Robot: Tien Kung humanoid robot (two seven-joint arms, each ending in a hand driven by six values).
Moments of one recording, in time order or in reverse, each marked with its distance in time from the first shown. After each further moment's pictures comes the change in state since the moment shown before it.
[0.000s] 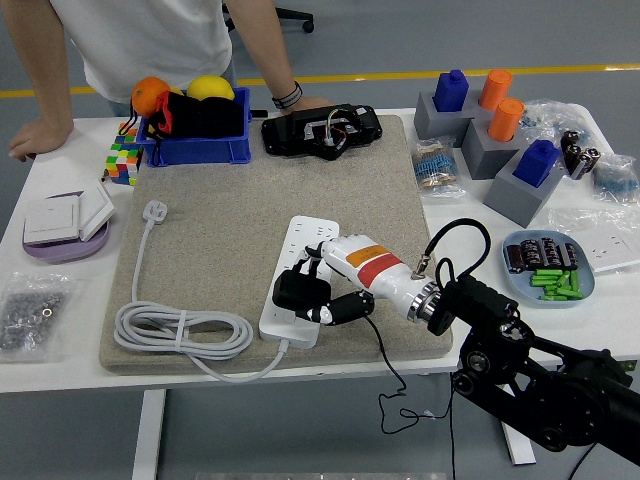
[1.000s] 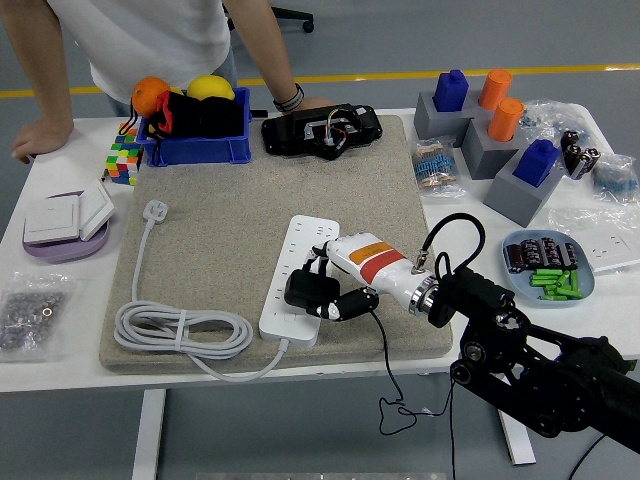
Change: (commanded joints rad) left arm -0.003 -0.005 -0.006 0.000 0.003 0.000 -0.002; right arm 0.044 0.002 -0.033 -0.077 -0.023 0.011 -0.009
